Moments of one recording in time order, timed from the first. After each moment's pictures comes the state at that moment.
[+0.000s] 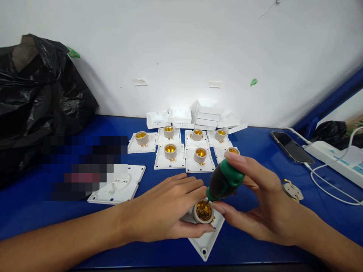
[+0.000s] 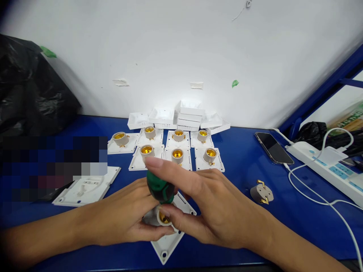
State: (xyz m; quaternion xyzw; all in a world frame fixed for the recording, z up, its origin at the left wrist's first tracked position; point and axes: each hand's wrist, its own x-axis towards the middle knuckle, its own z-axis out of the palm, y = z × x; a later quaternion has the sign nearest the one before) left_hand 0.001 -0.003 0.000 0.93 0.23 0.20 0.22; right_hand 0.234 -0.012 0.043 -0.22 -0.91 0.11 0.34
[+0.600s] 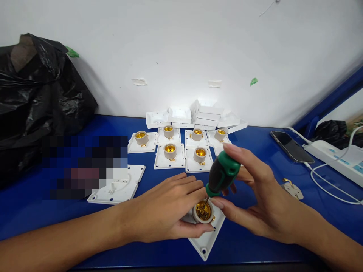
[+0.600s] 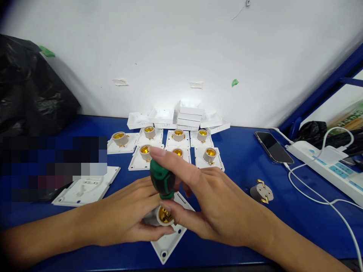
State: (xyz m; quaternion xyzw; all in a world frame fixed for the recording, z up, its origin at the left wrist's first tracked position) left_hand -0.001 -0.004 0.000 0.93 0.24 0.17 0.21; right_hand 0.235 -0.015 0.039 -0.25 -0.90 0.14 0.34
